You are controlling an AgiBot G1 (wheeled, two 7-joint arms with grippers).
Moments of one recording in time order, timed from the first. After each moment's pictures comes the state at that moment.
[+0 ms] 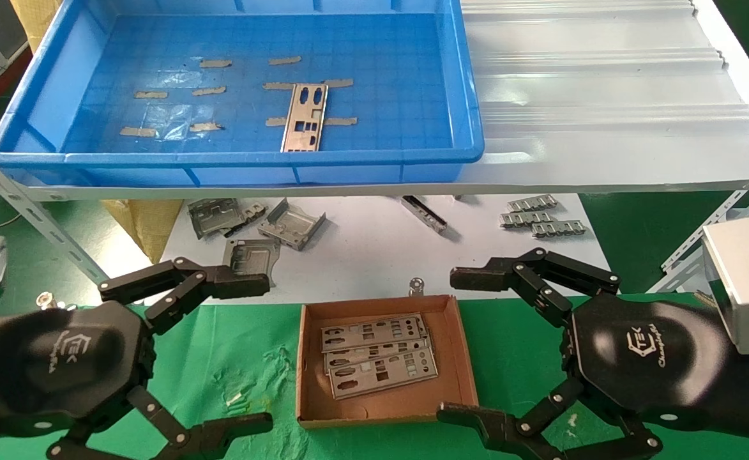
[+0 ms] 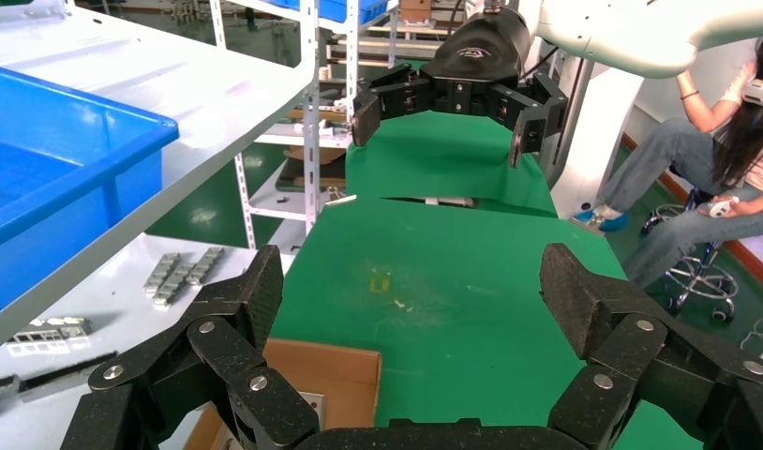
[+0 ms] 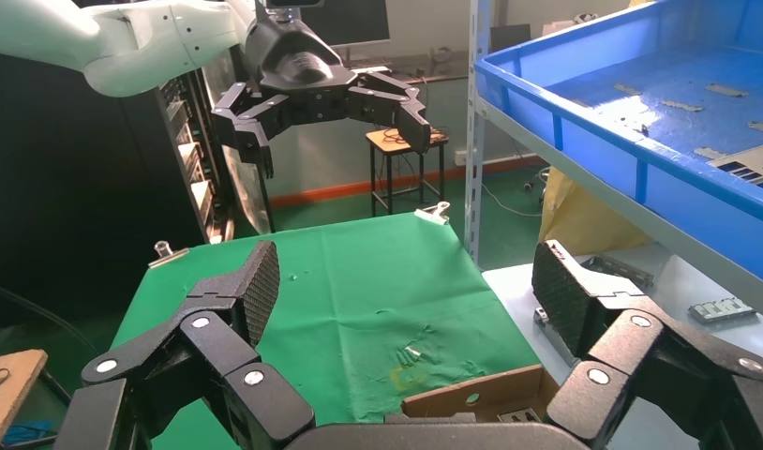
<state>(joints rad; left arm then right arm) -1.08 0.61 0.28 -1.28 0.73 1.50 -0.19 1.10 -0.57 -0.38 1.26 -0.66 -1.45 0.13</state>
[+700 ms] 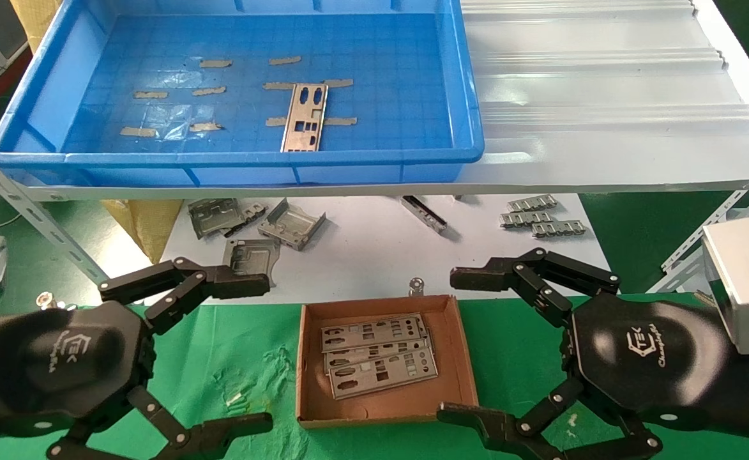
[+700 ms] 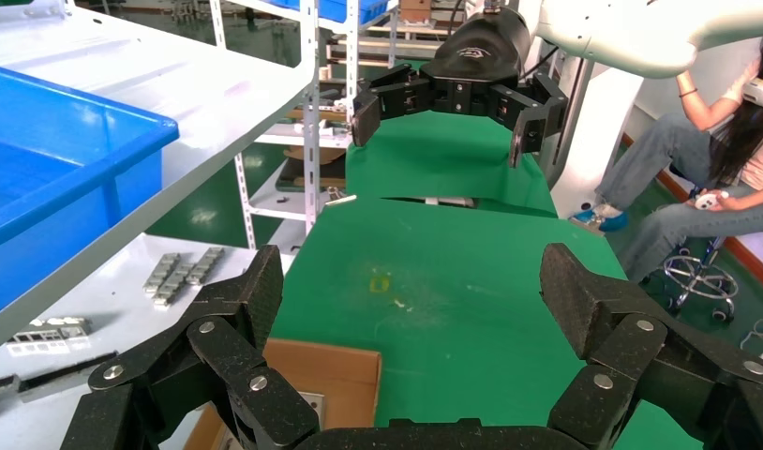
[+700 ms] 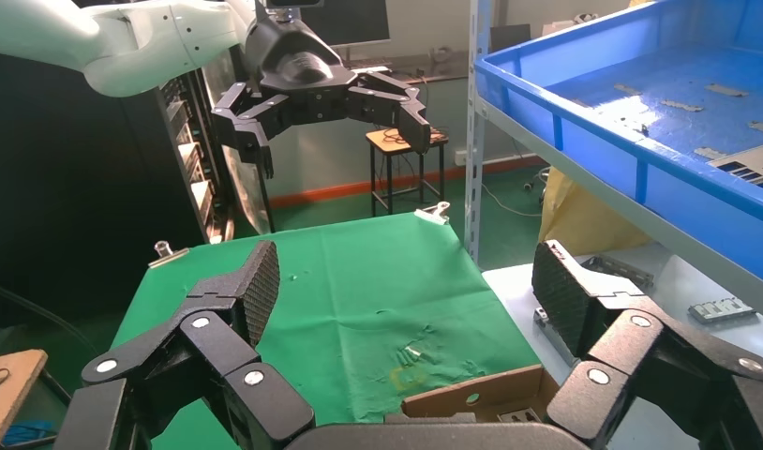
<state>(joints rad) -1.08 0.61 0.28 -1.28 0.73 1.50 -0.19 1.10 -0.57 -0.38 1.26 -0.66 -1.45 0.13</state>
